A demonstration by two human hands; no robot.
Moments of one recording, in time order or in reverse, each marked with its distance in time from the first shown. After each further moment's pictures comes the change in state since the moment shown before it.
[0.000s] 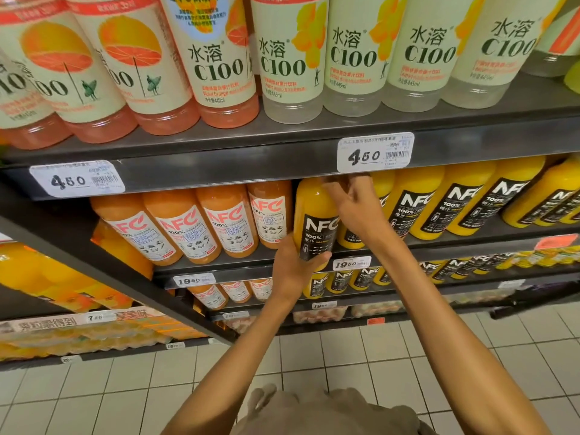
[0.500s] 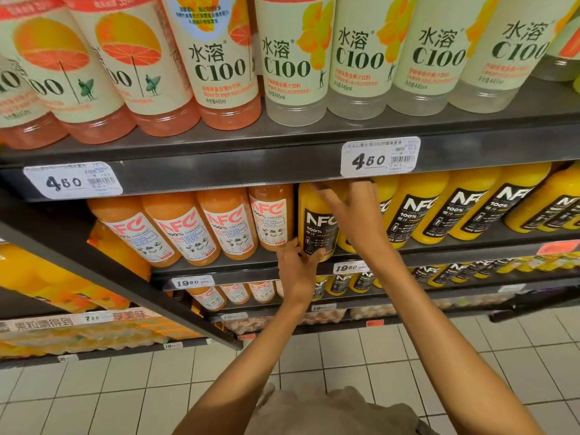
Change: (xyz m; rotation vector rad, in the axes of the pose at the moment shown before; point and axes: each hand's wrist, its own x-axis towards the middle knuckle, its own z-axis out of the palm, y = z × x) left_hand 0.005 -0.002 0.023 -0.125 0.193 -0.136; right_hand 0.003 0.008 0.009 -0.169 0.067 -0.042
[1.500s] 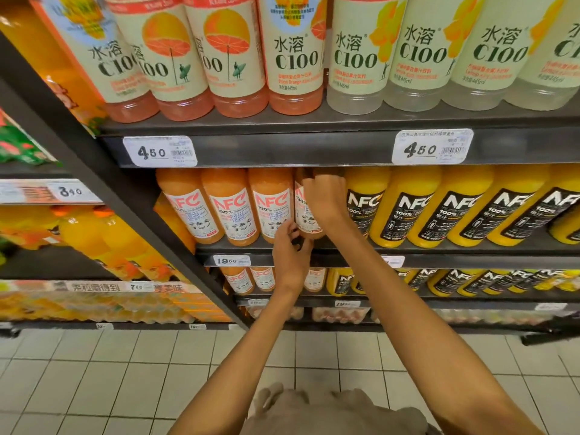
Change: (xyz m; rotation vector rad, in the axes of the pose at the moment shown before) left_hand -0.001 -0.010 -0.074 -0.138 0.092 0.117; right_hand 0.017 -0.028 0.089 -0.258 -0.147 0.132
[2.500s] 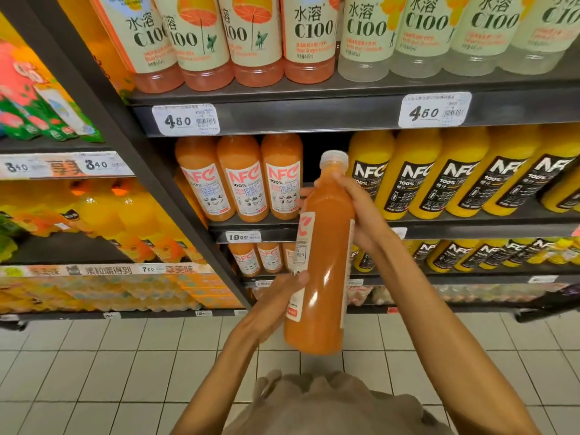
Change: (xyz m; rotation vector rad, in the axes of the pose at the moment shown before) left_hand -0.109 -0.001 -0.100 -0.355 -0.708 -0.330; right_hand -0.095 0.017 -0.026 1.178 -0.441 0.216
